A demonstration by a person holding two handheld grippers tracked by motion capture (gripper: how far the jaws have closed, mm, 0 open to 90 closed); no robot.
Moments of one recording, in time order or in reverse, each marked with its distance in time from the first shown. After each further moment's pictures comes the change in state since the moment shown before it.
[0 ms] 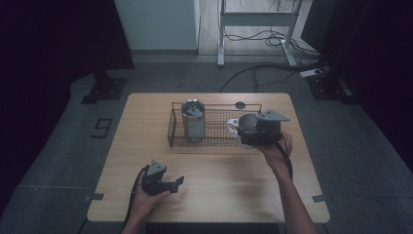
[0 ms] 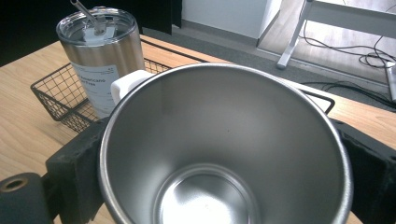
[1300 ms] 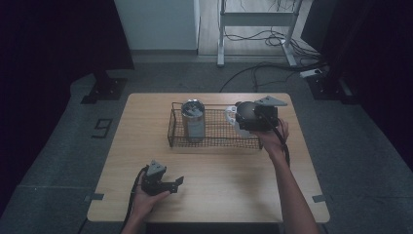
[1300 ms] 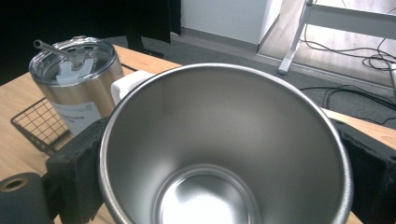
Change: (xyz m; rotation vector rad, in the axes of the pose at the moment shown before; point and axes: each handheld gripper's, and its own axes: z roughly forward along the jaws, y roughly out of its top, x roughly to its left) left arm 0.002 -0.002 0.001 0.005 0.001 -0.003; right arm -0.018 0.027 0.029 -0.018 0.009 0.033
